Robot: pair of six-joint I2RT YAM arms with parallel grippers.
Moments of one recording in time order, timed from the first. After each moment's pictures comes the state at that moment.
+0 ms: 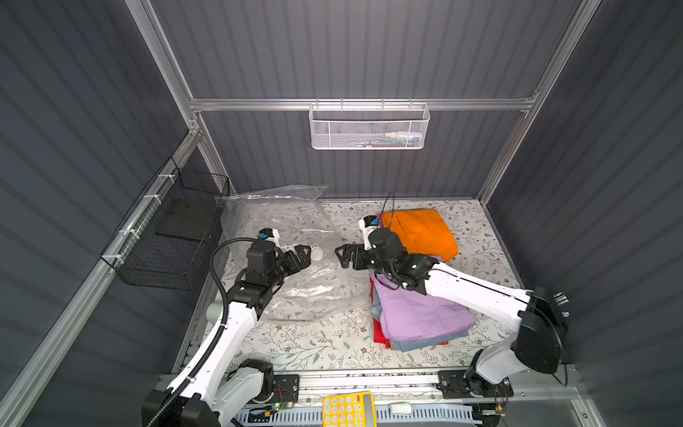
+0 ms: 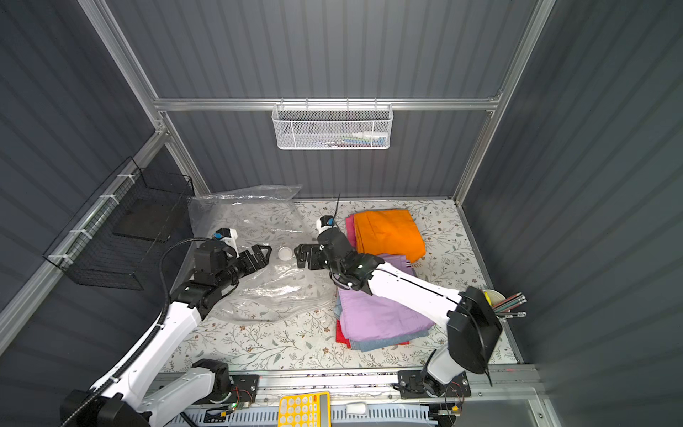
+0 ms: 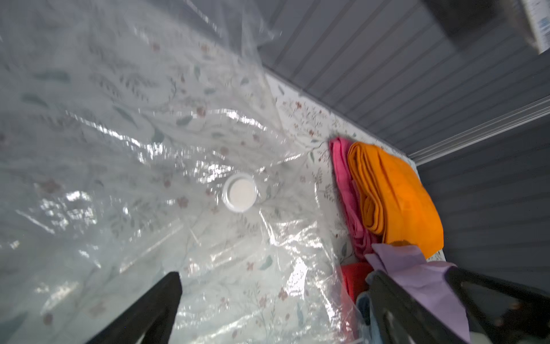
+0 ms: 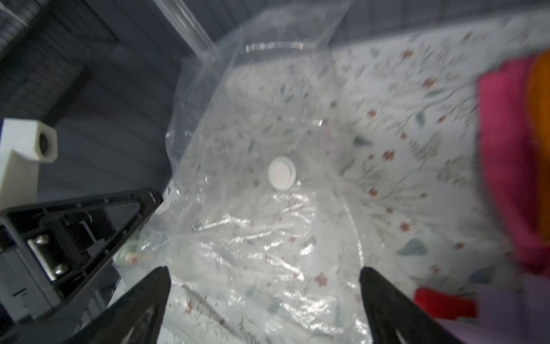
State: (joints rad) left arm -0.23 0.97 0.75 -0.24 0.10 -0.54; right arm 0.87 1.47 1.19 -0.14 0.18 0.55
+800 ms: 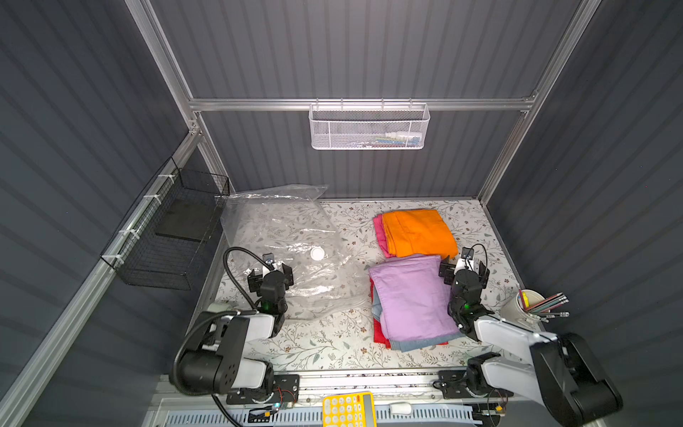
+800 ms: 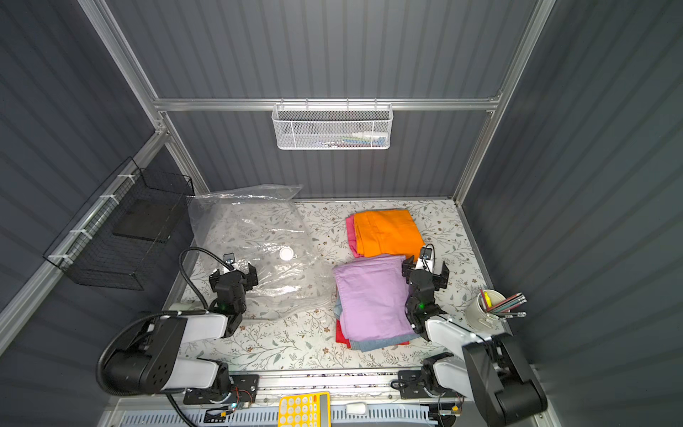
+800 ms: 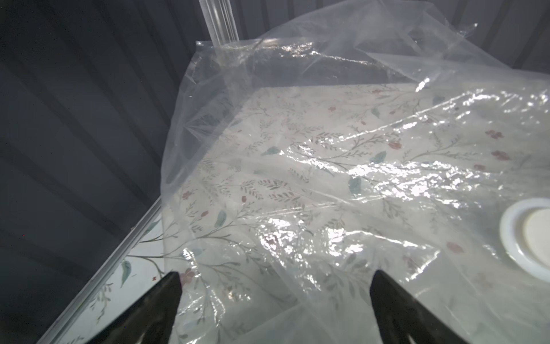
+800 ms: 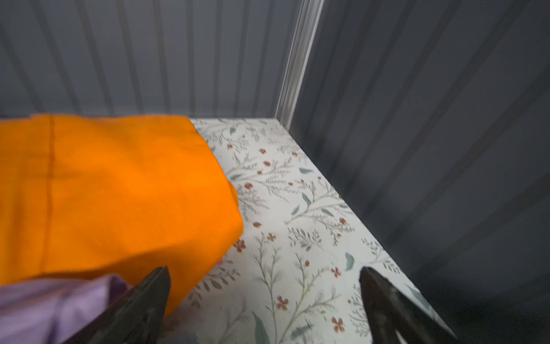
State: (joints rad) left arm -0.20 1.46 0.25 0.87 -0.50 -0.01; right arm 0.21 1.26 0.20 0.83 0.62 -0.05
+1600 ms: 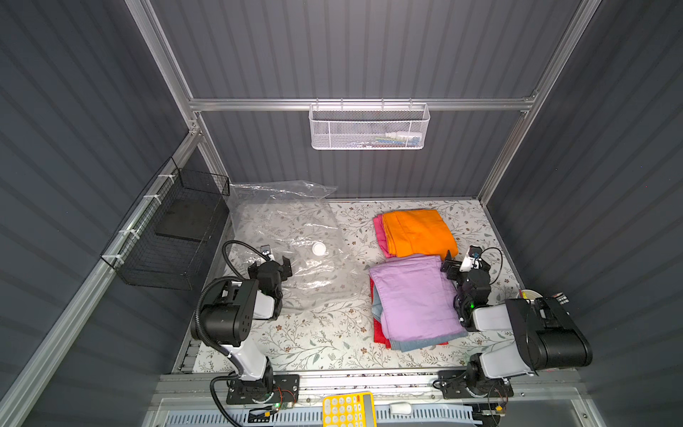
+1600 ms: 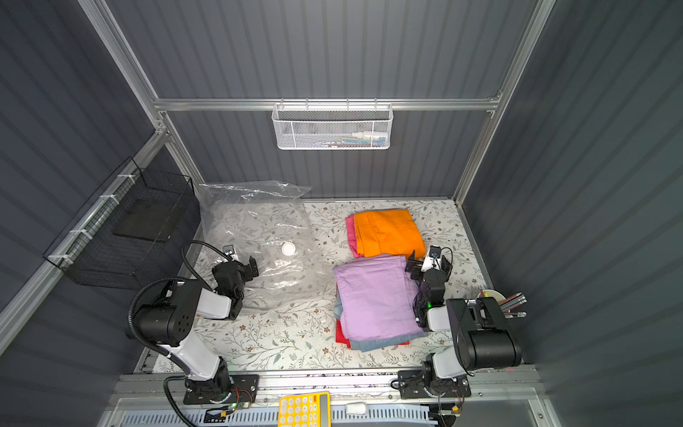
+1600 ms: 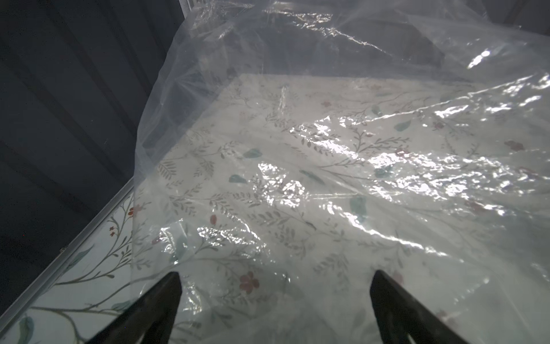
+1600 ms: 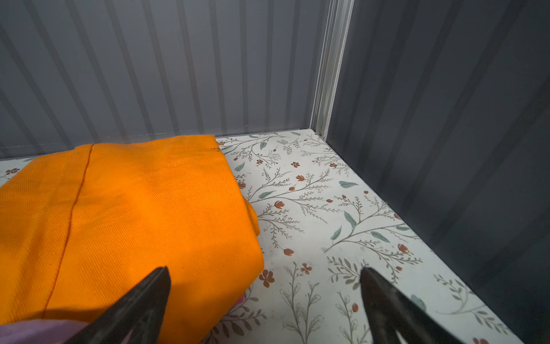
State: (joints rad) left arm -0.09 1.71 0.41 0.93 -0.34 -0.04; right arm 0.05 1.48 0.22 1.14 0.28 0.00
